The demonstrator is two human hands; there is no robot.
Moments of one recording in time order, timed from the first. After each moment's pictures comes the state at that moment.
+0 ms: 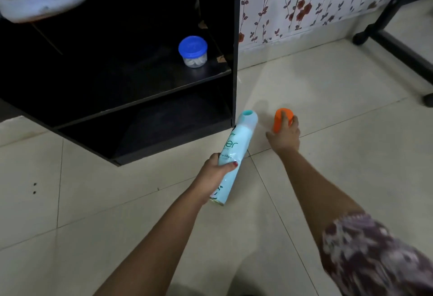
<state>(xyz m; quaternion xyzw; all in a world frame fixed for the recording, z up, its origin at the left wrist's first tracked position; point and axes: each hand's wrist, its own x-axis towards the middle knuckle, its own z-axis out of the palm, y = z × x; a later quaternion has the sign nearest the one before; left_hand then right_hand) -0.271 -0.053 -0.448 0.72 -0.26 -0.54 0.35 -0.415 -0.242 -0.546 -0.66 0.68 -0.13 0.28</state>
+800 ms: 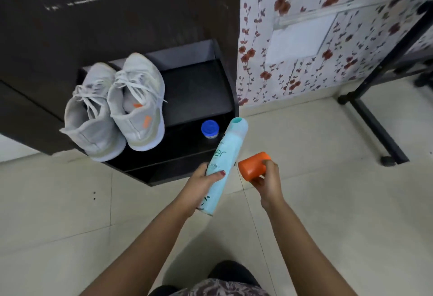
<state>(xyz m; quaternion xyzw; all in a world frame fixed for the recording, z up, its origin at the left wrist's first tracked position) -0.261 -0.064 -0.152 0.73 -0.18 -0.53 0.39 -0.396 -0.168 -0.241 -0.30 0.57 -0.31 0.70</state>
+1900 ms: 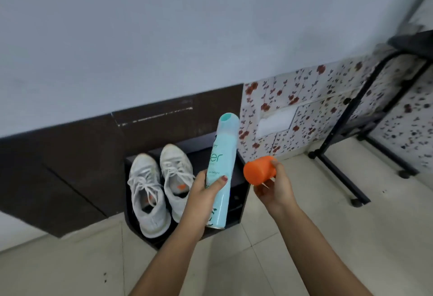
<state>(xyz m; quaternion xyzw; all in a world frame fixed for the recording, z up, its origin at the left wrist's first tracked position) -0.169 -0.048 0.061 0.63 -0.26 -0.47 0.56 -0.304 -0.152 0.035 -0.19 0.52 -0.42 0.72</state>
